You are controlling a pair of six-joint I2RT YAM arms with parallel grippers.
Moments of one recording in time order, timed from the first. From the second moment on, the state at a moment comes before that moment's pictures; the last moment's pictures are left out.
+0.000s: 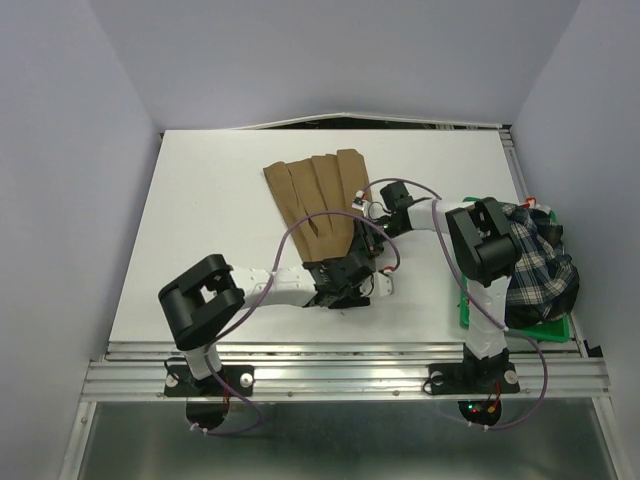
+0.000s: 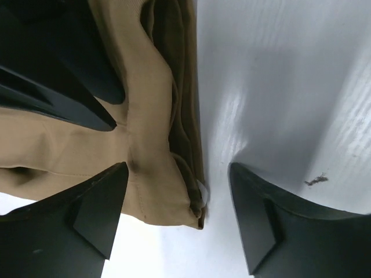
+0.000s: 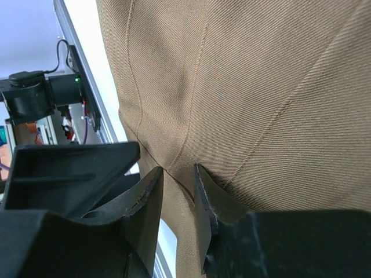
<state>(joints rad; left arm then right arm) -1.09 1.70 0.96 -0.25 -0.26 0.53 0.37 2.09 1.25 -0.36 -0.98 0.13</state>
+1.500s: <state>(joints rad) -1.01 1.68 1.28 -0.79 0.21 0.50 0.52 2.38 1.69 -0.02 -1.02 0.42</state>
